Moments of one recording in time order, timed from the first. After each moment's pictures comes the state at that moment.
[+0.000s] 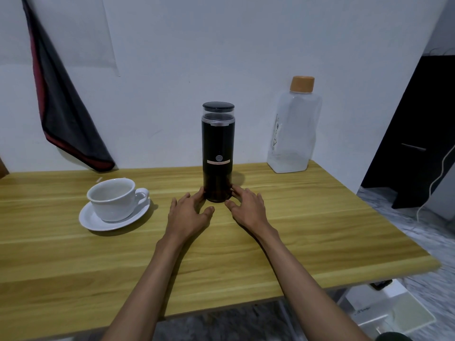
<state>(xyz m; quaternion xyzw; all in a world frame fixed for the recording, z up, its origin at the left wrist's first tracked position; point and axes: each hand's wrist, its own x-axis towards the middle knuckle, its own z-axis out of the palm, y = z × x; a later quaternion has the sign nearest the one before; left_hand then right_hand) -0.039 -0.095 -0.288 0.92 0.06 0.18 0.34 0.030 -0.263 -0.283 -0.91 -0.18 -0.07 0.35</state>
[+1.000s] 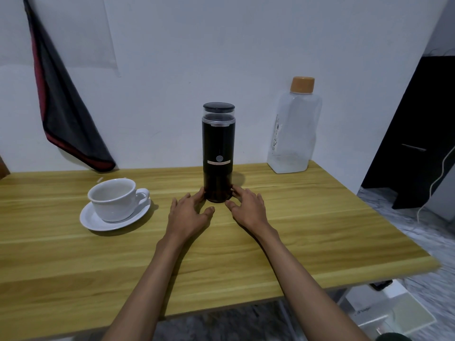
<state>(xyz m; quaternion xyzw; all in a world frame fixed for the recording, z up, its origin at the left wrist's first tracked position) -0.038 -0.095 -0.288 0.92 0.07 0.18 0.33 0.030 -0.263 -0.285 -0.91 -0.19 -0.08 0.36</state>
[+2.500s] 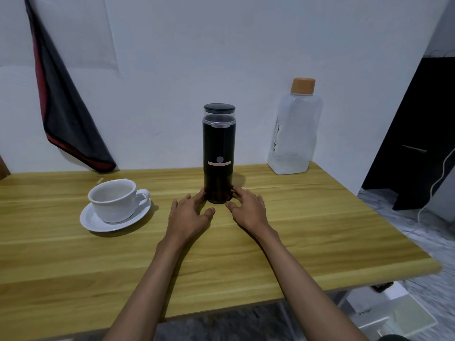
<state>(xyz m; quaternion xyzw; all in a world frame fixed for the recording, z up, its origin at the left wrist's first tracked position) -0.041 -0.097 -0.288 0.91 0.06 0.19 0.35 0.028 -0.262 -0.282 -0.91 -0.18 -0.07 0.37</state>
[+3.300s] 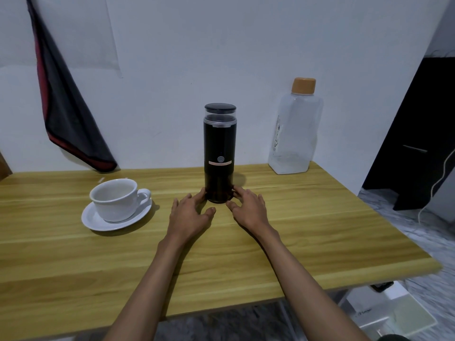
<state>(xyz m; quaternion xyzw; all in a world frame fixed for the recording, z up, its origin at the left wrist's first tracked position) -0.039 -0.097 -0.287 0.91 0.07 0.19 0.35 0.028 -0.261 -0.283 -0.91 -0.17 -0.07 0.37</state>
